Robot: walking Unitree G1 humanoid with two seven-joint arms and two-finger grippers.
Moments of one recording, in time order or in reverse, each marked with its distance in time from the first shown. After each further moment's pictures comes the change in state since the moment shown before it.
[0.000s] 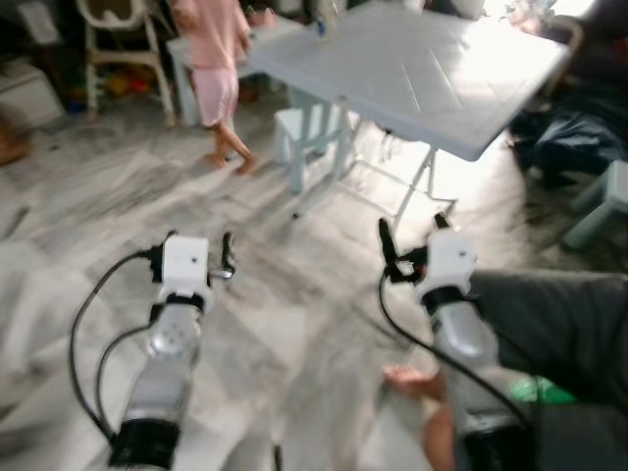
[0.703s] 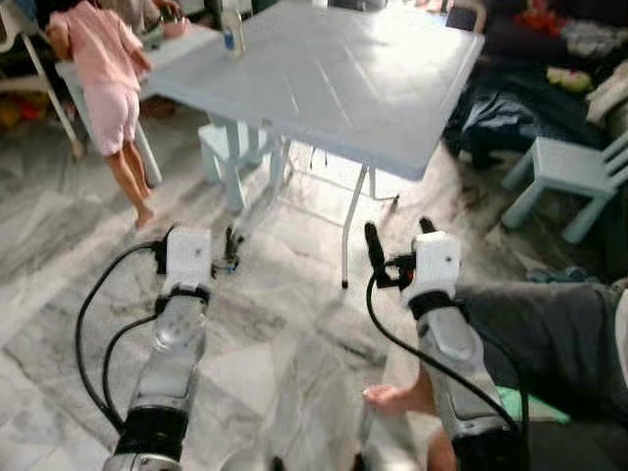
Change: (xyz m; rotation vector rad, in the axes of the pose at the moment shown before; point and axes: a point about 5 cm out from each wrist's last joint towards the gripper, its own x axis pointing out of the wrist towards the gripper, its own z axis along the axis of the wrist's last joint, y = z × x) left arm 0.017 -0.024 0.032 -0.065 -0.112 -0.067; right arm 0.000 -0.006 0.001 -0.007 -0.015 -0.007
